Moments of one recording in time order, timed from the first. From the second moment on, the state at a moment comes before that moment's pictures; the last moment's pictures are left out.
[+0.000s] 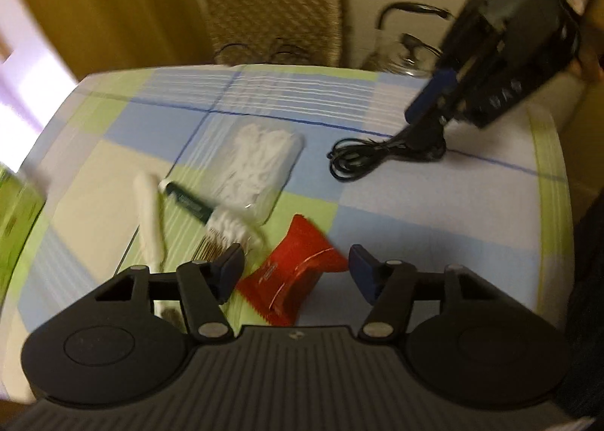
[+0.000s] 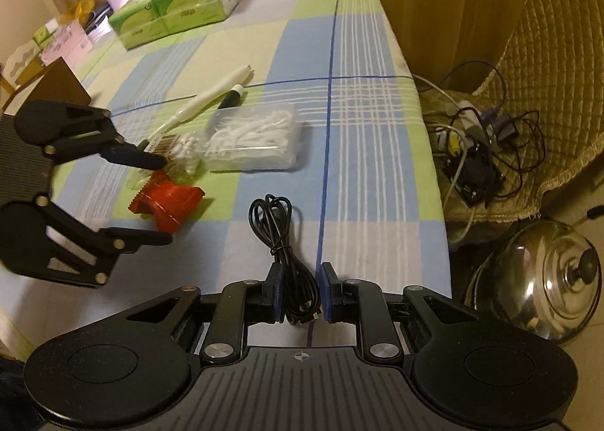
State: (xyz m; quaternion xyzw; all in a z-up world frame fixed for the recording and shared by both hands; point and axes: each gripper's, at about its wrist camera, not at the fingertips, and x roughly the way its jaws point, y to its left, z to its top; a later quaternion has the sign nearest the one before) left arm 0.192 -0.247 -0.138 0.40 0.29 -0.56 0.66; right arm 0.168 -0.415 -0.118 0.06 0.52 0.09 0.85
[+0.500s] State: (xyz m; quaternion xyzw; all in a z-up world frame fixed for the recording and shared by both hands) left arm 0.190 -0.228 -0.148 0.35 0.43 -0.49 0.67; right arm 0.164 -0.408 -0.109 0.02 0.48 0.12 0.87
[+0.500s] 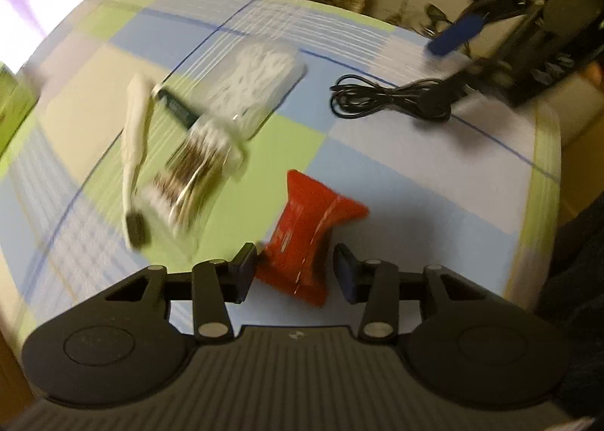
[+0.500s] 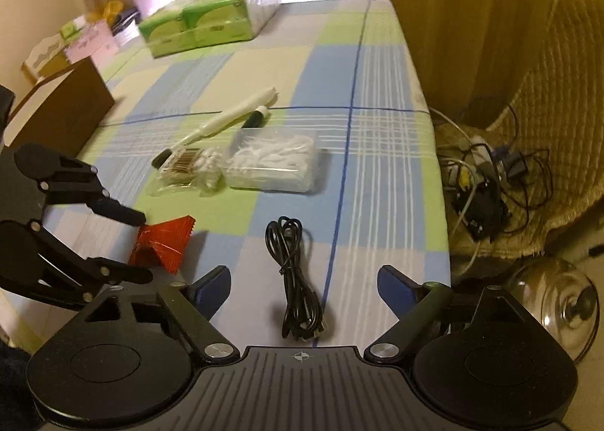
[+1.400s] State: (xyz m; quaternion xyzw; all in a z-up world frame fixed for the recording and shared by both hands) left arm 0.205 -0.201 -0.147 0.26 0.48 -0.40 0.74; right arm 0.187 -0.378 -0.145 -0.08 0.48 0.16 0.86
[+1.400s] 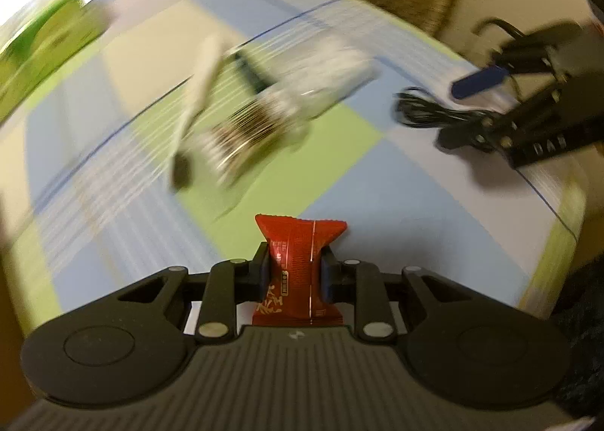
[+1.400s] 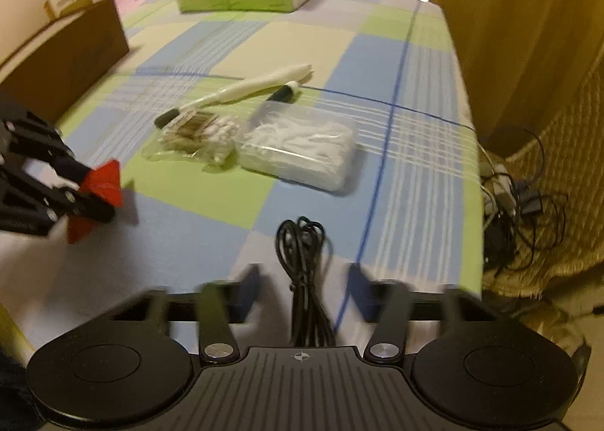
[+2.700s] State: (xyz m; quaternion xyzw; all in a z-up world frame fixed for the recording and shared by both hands) left arm 0.206 -0.052 -0.018 0.12 0.38 -0.32 0.86; right arm 0.184 -0.246 -0.014 0.08 0.39 0.28 0.88
